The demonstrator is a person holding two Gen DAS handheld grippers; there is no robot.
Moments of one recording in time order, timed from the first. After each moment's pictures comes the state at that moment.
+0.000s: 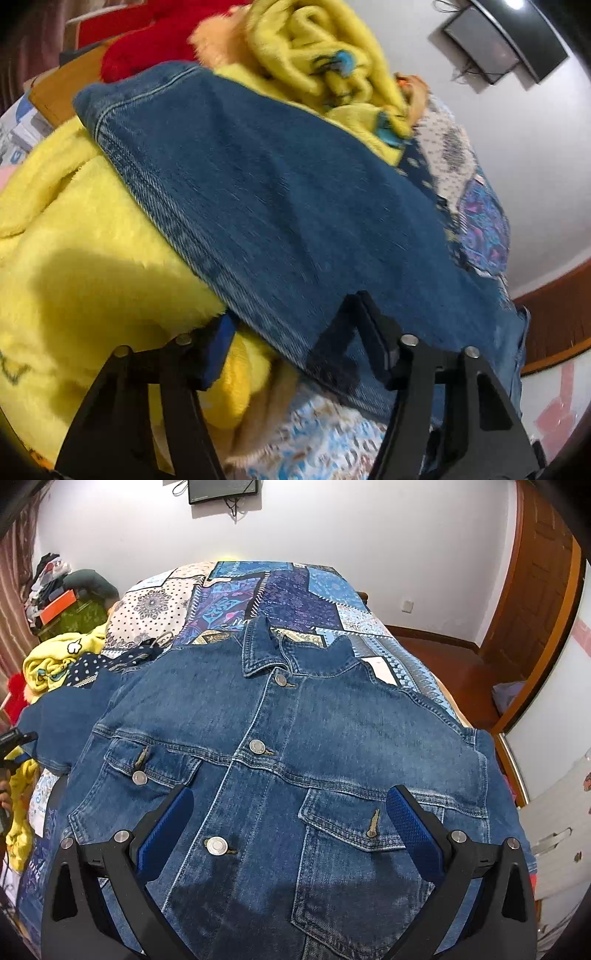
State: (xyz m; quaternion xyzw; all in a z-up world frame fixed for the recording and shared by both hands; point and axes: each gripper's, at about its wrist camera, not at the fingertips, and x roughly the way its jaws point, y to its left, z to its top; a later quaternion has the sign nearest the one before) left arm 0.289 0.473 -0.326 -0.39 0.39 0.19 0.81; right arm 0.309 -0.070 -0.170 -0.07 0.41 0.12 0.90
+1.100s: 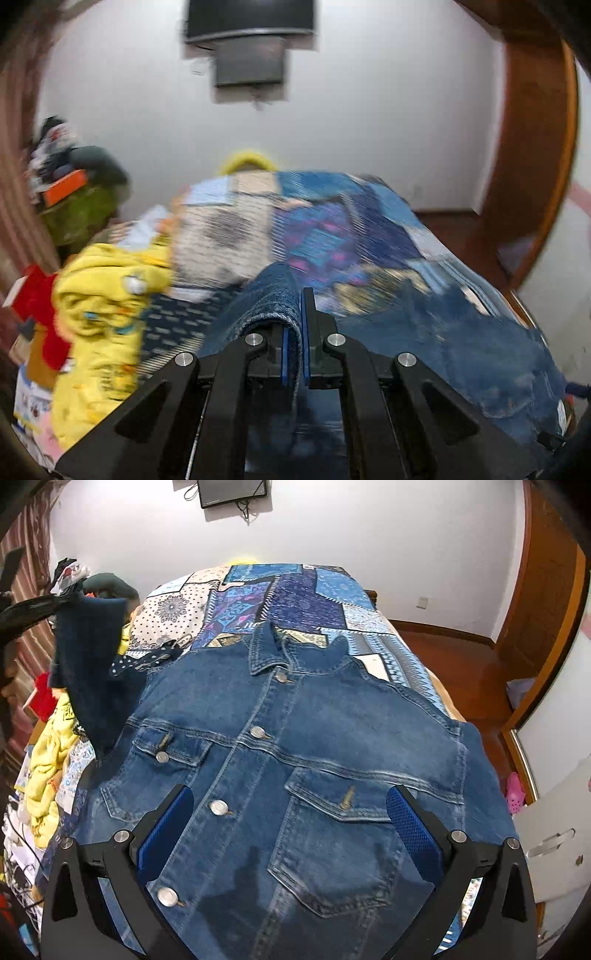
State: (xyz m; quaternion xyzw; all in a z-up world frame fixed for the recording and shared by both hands) left arm 0.418 0.177 -0.103 -0.02 0.31 0.05 0.95; right arm 0.286 -0.118 -0.149 -0.05 0.43 0.16 0.89
